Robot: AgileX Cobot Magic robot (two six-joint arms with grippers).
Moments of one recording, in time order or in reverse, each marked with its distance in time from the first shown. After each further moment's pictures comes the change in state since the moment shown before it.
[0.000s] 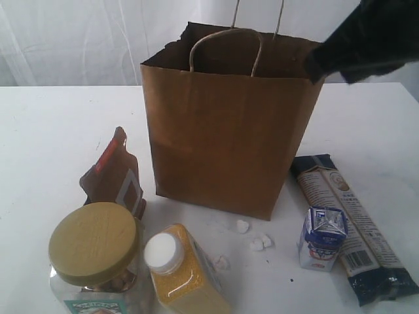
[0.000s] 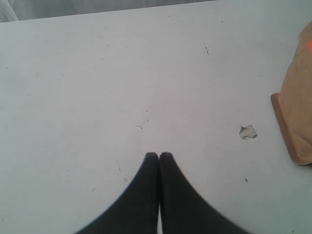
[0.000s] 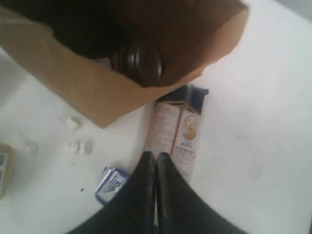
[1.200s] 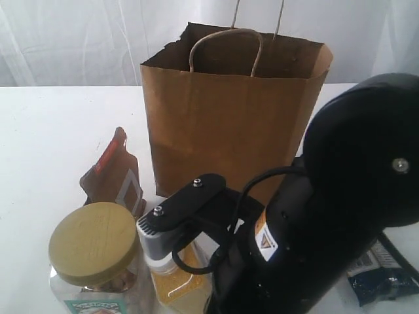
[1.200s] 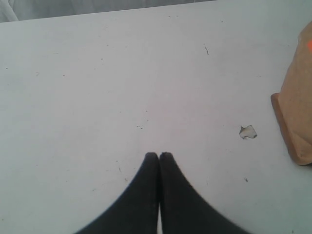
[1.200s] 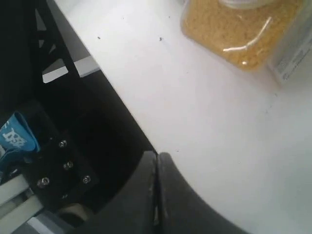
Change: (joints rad) left arm 0.000 0.000 0.000 0.000 0.000 0.000; right arm 0.435 0.058 0.437 0.550 -0.188 -0.123
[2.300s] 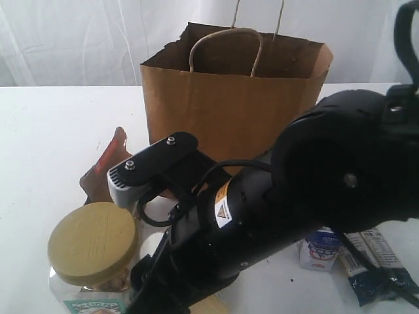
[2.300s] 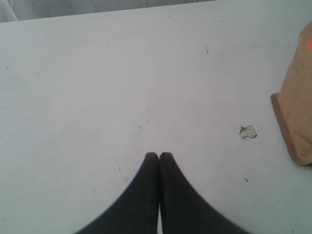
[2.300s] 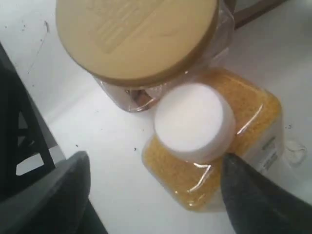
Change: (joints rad) left arm 0.000 0.000 0.000 0.000 0.000 0.000; right arm 0.002 0.068 0.000 -0.048 -0.358 -0.007
